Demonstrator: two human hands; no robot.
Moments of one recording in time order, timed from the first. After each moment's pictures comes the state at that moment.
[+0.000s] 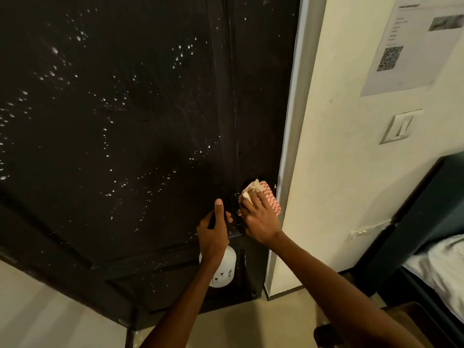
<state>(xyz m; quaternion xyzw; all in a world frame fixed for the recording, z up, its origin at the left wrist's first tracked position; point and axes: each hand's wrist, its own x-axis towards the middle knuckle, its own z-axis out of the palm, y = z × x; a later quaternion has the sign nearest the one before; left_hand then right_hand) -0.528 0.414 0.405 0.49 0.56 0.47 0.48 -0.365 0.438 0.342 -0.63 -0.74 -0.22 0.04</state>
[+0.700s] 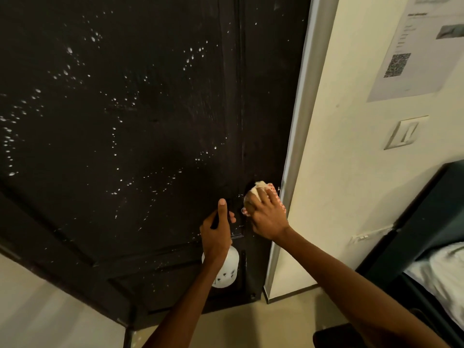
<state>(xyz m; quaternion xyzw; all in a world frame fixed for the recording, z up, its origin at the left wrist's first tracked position) -0.531 0.412 0.416 0.48 0.56 0.48 0.48 -0.355 0.444 0.365 -0.63 -0.75 -0.20 0.02</state>
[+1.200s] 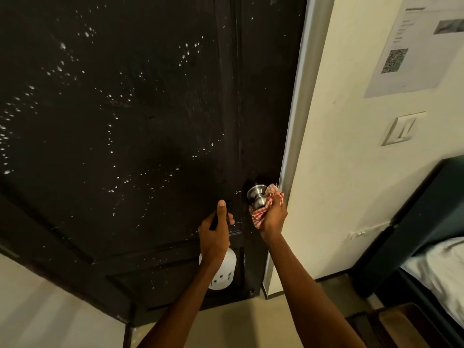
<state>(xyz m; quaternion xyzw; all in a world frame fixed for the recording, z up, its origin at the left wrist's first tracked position) -0.532 0.405 0.413 0.48 0.55 0.48 0.49 -0.374 0.457 0.348 -0.44 -0.08 0.40 0.80</state>
